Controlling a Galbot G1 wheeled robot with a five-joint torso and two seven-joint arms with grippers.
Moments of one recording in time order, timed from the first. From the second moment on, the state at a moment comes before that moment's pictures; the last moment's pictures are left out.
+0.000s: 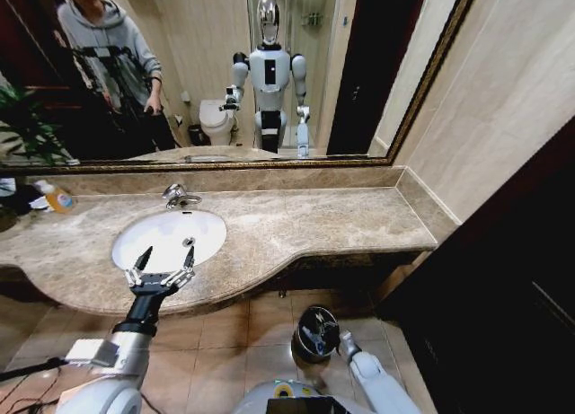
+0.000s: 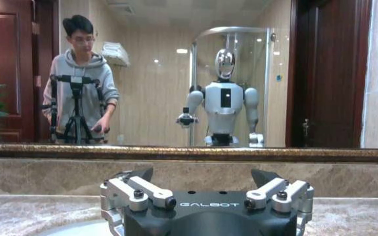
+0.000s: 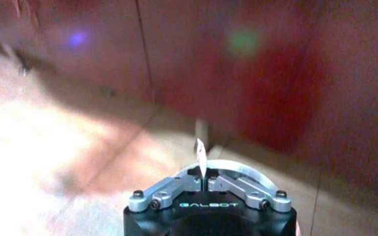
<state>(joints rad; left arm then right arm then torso) 1.84 -1.36 -0.82 -2.47 -0.37 0.04 0.05 -1.07 1.40 0.34 0.72 -0.10 0.28 -0.33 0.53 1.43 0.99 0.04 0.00</state>
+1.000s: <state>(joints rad) 1.84 -1.36 -0.82 -2.47 -0.37 0.04 0.05 -0.97 1.45 0.35 0.51 -0.16 0.29 -0.26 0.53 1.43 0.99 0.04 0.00</state>
